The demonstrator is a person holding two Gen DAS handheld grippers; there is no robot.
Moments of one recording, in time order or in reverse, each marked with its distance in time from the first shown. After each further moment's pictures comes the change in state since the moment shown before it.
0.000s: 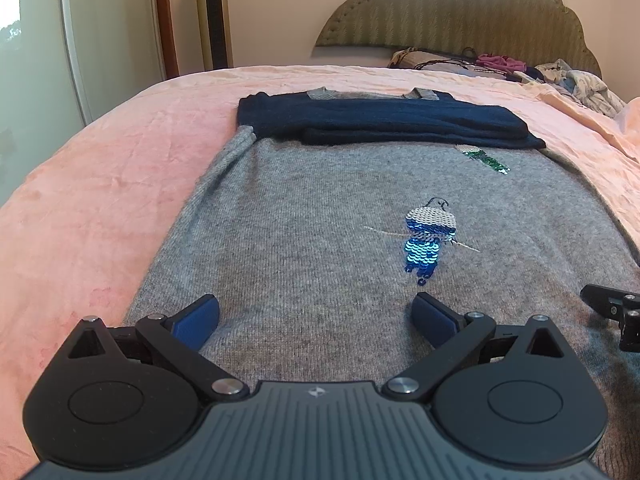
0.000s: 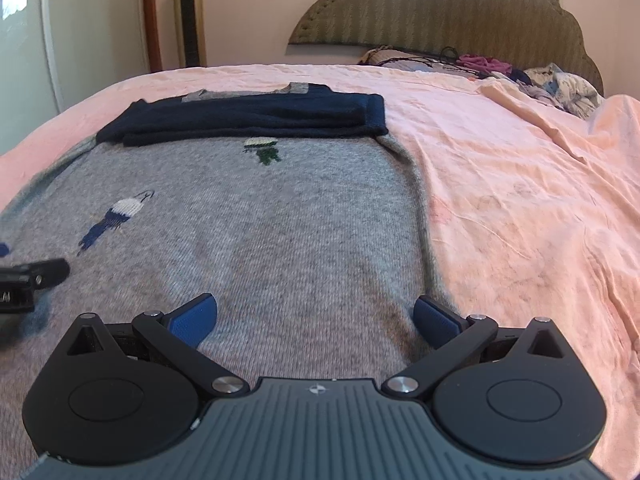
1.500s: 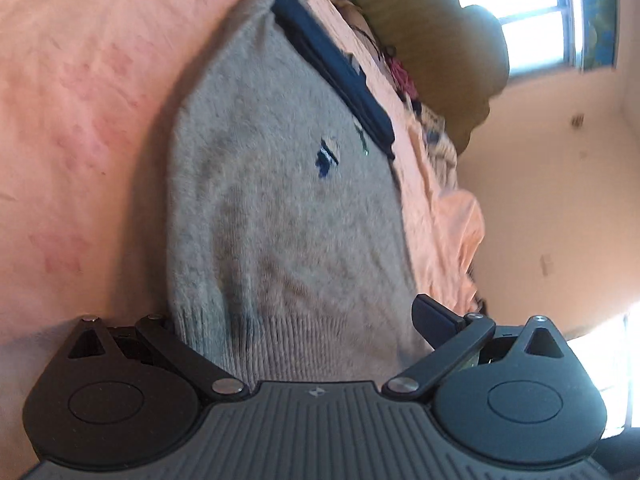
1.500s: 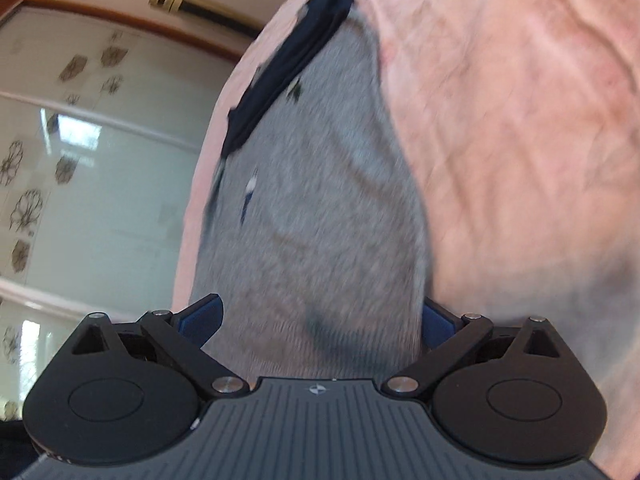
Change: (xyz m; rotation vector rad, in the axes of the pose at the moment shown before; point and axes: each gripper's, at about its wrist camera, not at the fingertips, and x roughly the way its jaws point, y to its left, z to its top) left arm -0.042 0.135 -0.049 -0.595 0.345 -0.791; right arm -0.038 -0.151 -0.032 0.619 0.445 0.793
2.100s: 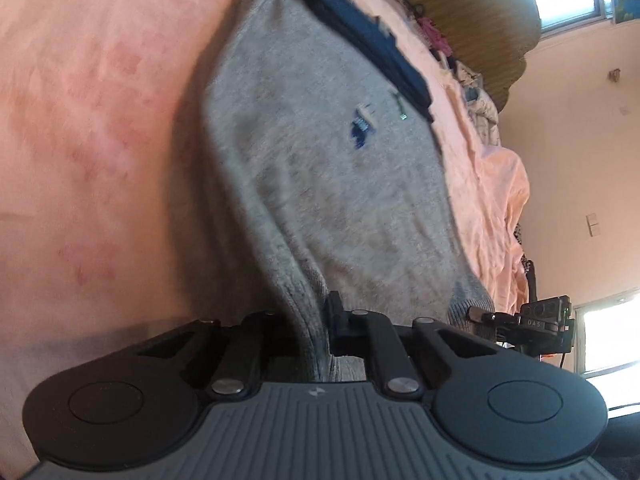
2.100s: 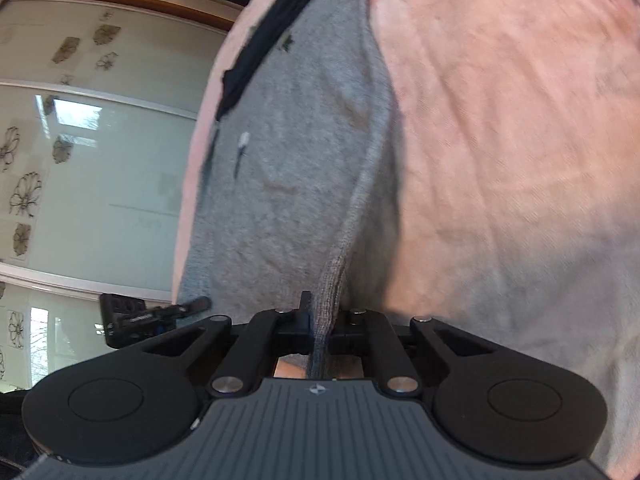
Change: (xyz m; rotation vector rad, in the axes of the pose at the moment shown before) left arm 0.007 -0.008 0.019 0.054 0.105 0.132; right arm -0.002 -0.001 -0.014 0.007 0.023 0.015
